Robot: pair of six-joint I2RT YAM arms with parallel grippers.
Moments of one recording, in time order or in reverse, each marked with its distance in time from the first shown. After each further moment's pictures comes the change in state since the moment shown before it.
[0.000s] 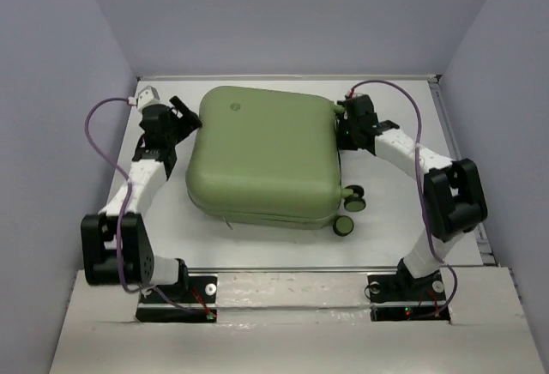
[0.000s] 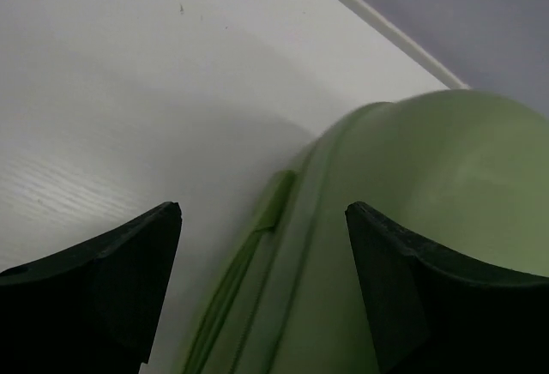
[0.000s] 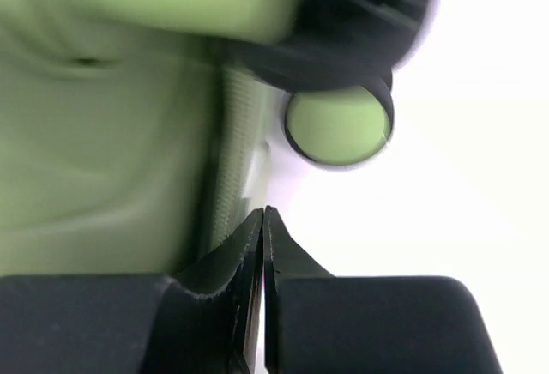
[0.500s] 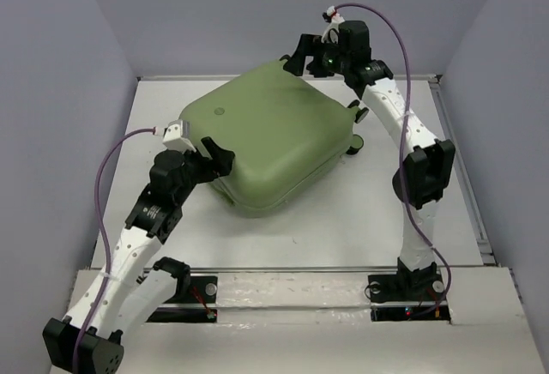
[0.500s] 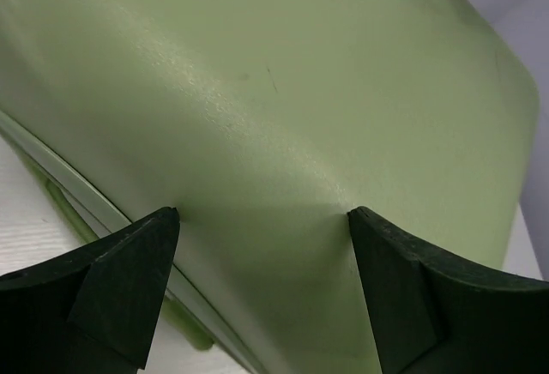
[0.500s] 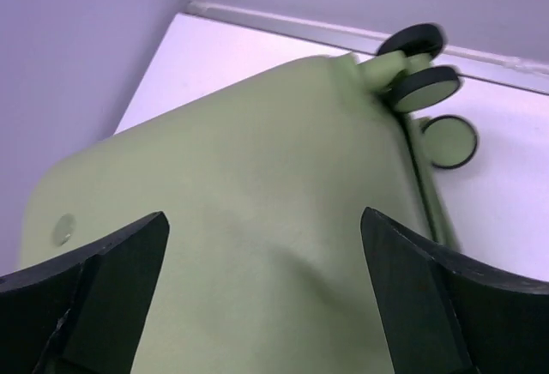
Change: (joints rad) left arm -0.336 -0.735 -0.312 -0.240 -0.021 0.031; right arm -0.057 0.502 1.028 -0.060 -0.424 -0.007
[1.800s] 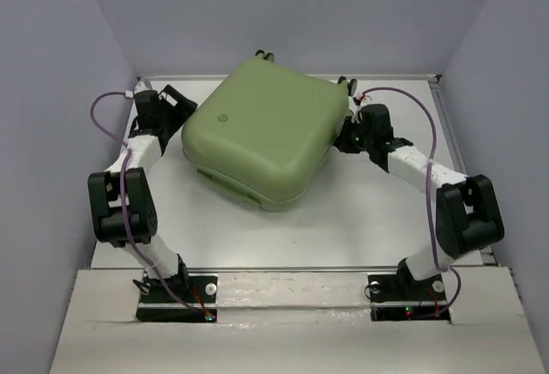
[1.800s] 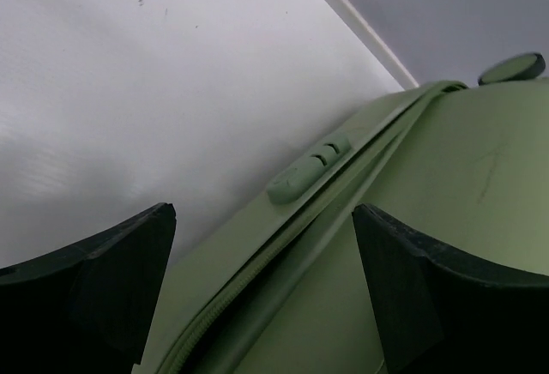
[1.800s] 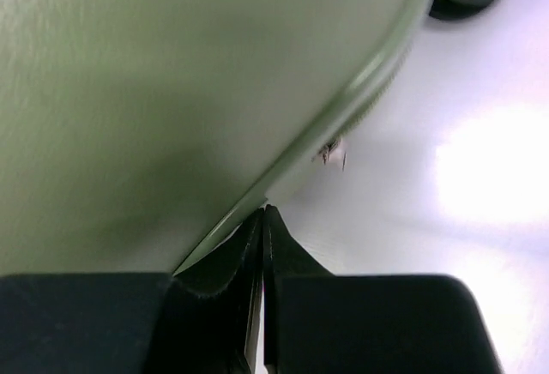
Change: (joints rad) left arm 0.444 0.970 0.540 0.183 0.255 -0.172; right arm -0.016 -0.600 -1.189 0.345 0.172 -0.019
